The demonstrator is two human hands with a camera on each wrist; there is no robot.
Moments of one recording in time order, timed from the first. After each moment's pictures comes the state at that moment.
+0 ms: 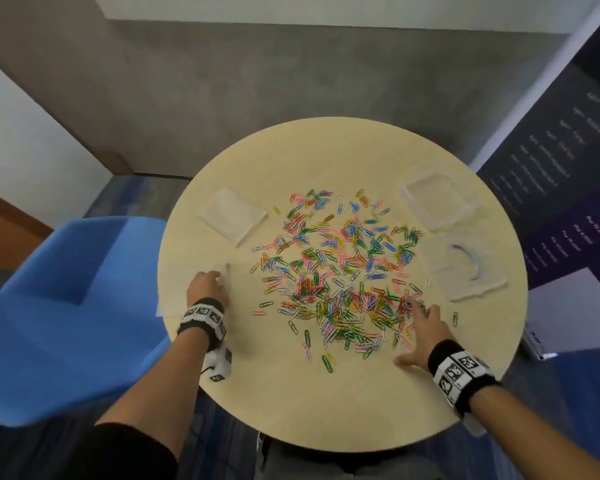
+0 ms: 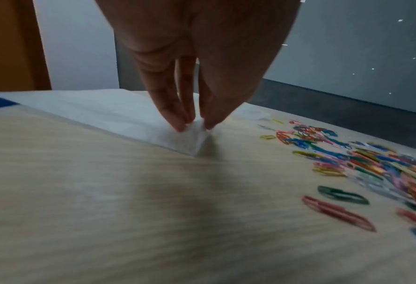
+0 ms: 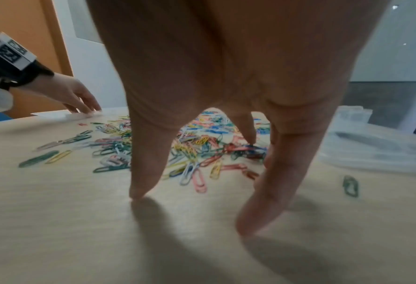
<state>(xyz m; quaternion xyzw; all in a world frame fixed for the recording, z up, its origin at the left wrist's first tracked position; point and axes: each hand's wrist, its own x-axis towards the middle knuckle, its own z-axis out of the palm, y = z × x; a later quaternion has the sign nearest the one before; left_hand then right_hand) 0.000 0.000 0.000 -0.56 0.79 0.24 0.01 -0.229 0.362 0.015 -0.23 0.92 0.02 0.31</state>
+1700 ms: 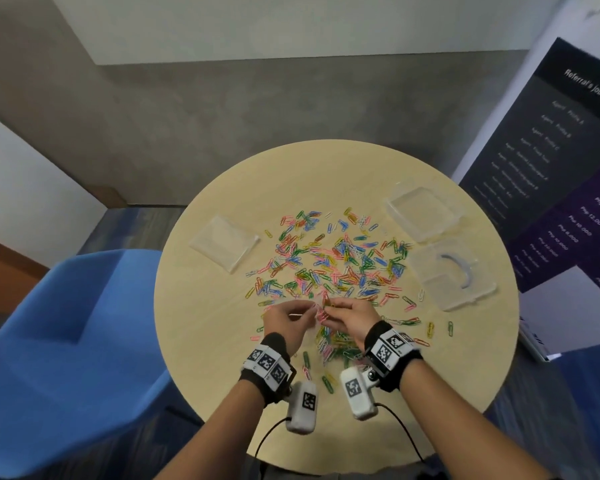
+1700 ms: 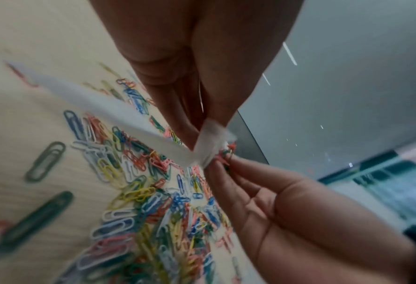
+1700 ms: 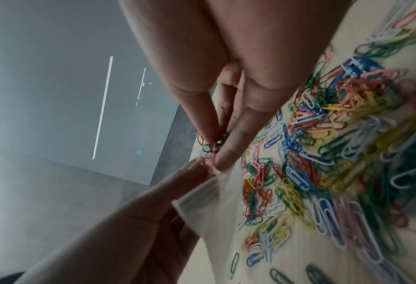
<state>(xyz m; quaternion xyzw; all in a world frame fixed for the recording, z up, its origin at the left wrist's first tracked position) -0.076 0.138 0.050 -0.40 0.71 0.56 -0.11 -0.186 0.242 0.048 0.06 0.63 -0.61 0.47</state>
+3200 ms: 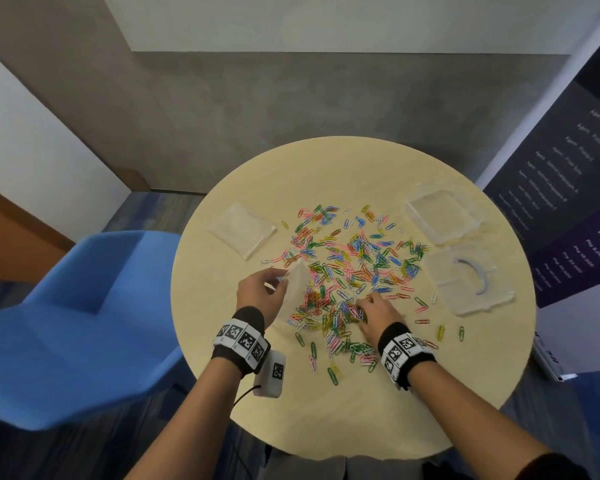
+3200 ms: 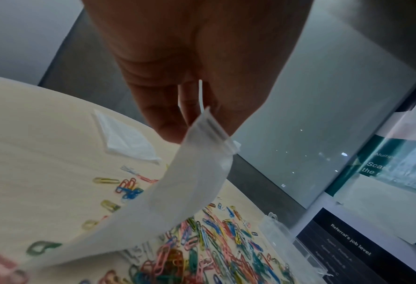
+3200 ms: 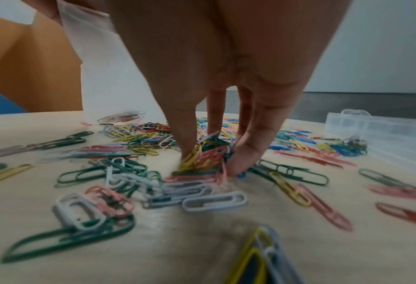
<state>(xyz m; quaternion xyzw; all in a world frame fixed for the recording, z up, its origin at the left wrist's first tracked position) -0.049 0.084 0.080 -0.45 0.79 0.39 -0.15 -0.209 0.267 0.016 -0.38 0.90 -0.01 0.22</state>
